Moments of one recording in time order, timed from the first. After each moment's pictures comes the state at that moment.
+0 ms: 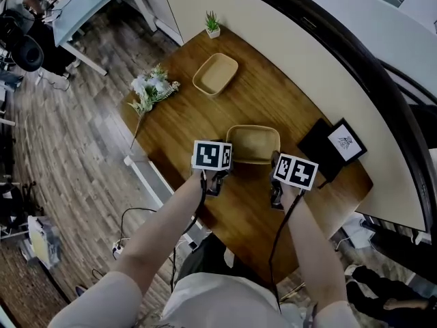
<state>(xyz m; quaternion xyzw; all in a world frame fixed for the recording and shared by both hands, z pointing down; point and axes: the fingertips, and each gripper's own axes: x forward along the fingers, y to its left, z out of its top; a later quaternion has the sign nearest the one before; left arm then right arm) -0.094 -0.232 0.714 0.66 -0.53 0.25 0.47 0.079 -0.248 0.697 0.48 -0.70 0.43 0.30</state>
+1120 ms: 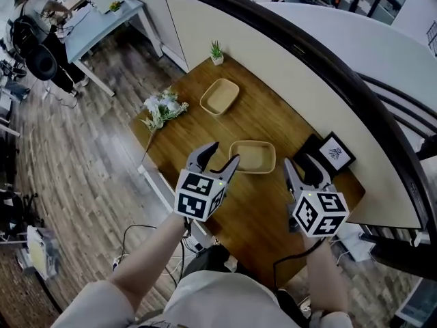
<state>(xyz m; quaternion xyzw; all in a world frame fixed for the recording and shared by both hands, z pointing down) -0.088 -0.203 0.490 0.79 -0.55 0.17 0.20 0.080 -0.221 0.457 0.46 -0.85 0.21 0.14</state>
